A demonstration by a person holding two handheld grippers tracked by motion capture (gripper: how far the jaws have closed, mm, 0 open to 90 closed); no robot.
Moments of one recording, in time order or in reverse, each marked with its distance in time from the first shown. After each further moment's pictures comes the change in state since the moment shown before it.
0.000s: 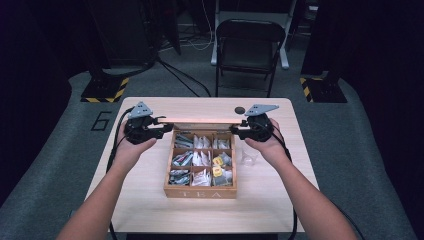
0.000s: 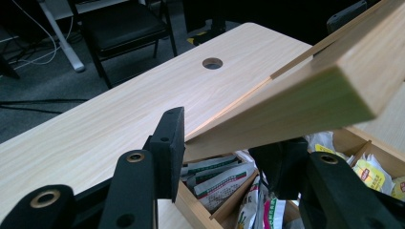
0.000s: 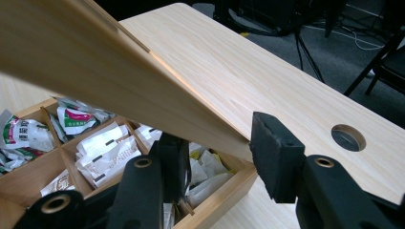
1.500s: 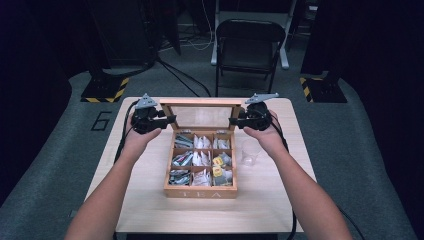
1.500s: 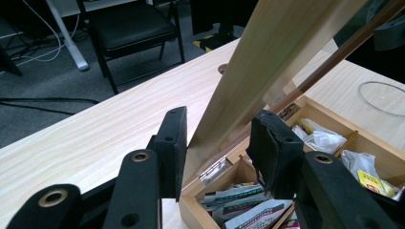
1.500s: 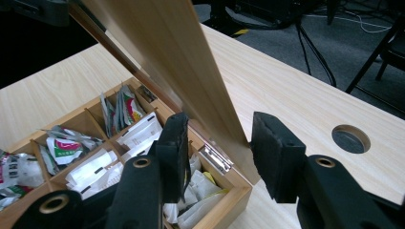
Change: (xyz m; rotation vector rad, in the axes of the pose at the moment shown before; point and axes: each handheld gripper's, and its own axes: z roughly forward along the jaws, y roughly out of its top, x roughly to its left) left arm 0.028 0.002 0.037 -0.001 0.010 -0.028; right arm -0.024 0.017 0.015 0.003 0.017 0.094
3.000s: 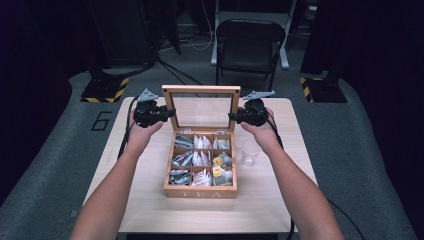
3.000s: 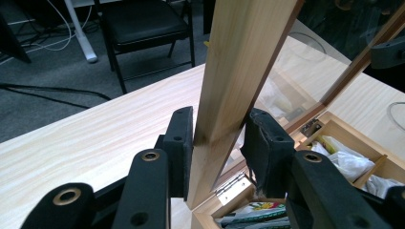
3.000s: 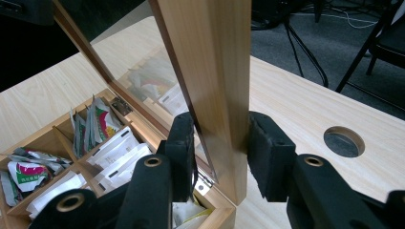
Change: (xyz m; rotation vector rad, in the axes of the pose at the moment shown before) left arm 0.016 0.005 0.018 0.003 0.037 -0.070; right arm -0.017 0.001 0.024 -0.016 -0.036 0.052
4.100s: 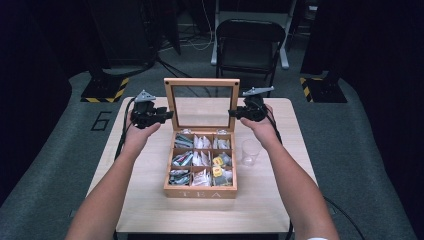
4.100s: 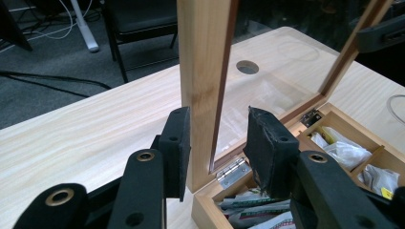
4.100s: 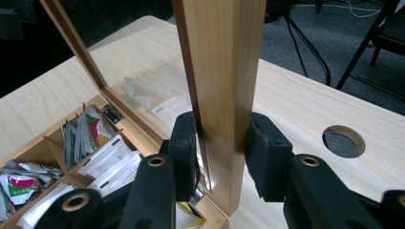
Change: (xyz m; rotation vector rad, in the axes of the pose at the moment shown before) left arm 0.001 -0.003 -0.010 0.027 0.009 -0.016; right arm -0.012 0.008 0.009 0.022 0.004 0.046
